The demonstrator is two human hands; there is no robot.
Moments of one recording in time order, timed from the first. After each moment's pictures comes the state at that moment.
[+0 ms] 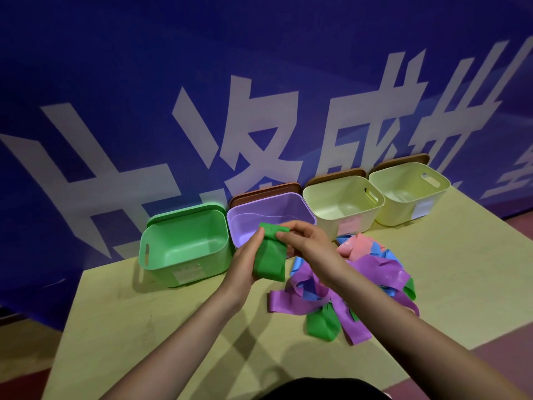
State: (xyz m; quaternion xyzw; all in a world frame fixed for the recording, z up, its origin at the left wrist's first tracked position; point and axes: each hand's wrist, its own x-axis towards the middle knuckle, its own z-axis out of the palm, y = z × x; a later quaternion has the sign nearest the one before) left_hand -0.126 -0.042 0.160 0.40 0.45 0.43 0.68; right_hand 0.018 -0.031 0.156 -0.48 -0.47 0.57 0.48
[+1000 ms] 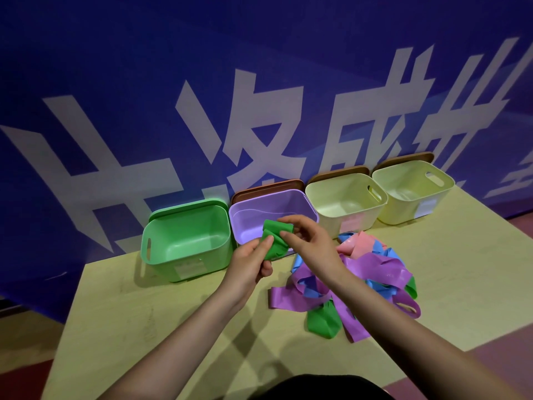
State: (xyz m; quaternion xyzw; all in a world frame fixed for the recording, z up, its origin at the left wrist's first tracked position) left_hand -0.126 -0.041 0.148 0.39 0.48 0.45 0.64; right_hand 0.014 -0.032 0.142 -0.51 -0.55 0.42 0.52
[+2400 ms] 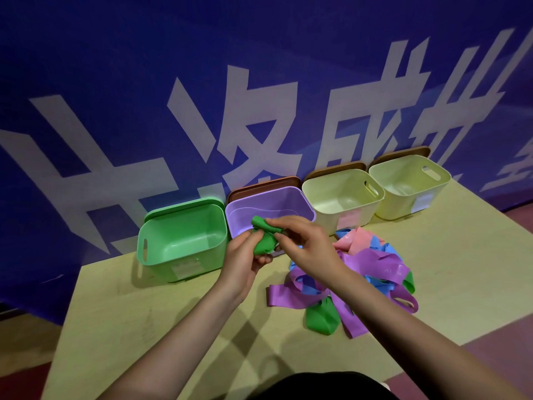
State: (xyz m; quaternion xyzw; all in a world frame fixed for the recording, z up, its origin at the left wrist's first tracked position) left_hand -0.121 -0.038 0.164 0.33 0.45 0.50 0.66; right_hand 0.018 -0.035 0.146 -0.44 -0.71 0.24 0.50
